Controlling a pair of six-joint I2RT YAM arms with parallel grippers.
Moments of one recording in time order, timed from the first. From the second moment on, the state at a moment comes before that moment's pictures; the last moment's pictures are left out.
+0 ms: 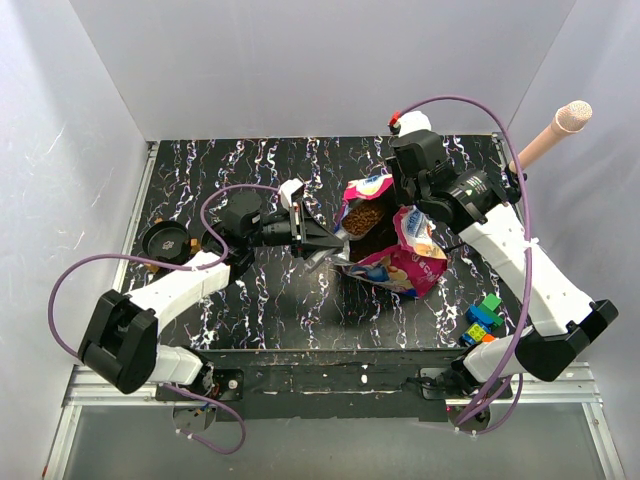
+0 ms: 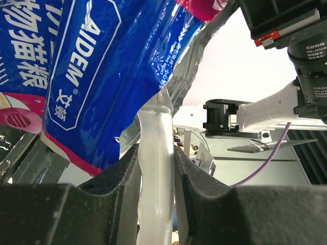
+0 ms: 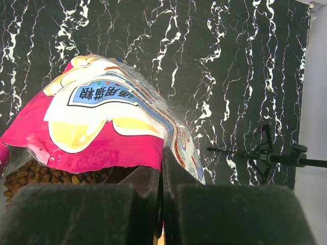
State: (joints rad) left arm -0.55 1.34 0.81 0.43 0.90 -1.40; right arm 0.69 1.39 1.69 -0.96 0.48 0.17
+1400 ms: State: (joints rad) left arm -0.54 1.12 0.78 0.45 1.04 -1.53; right arm 0.68 1.52 1.92 -1.21 0.50 0.25
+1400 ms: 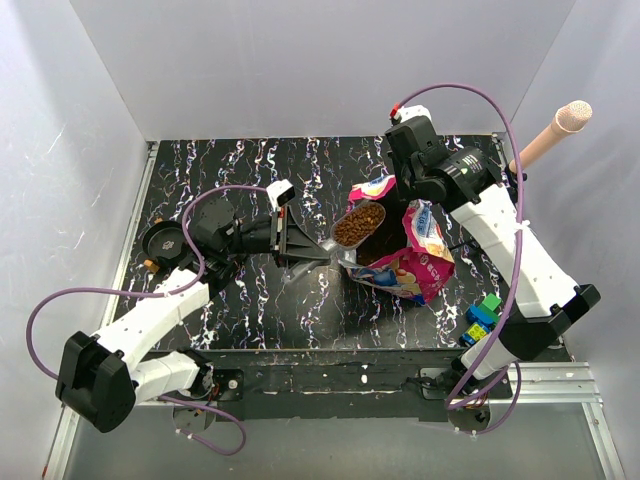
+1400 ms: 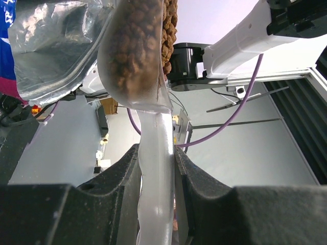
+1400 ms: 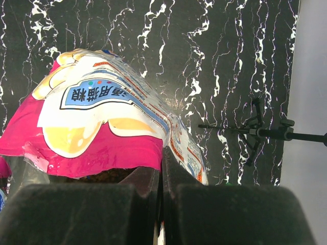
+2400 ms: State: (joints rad) left arm -0.48 1.15 0.83 0.48 0.98 -1.59; right arm 0.68 1.52 1.92 -1.22 0.50 0.27
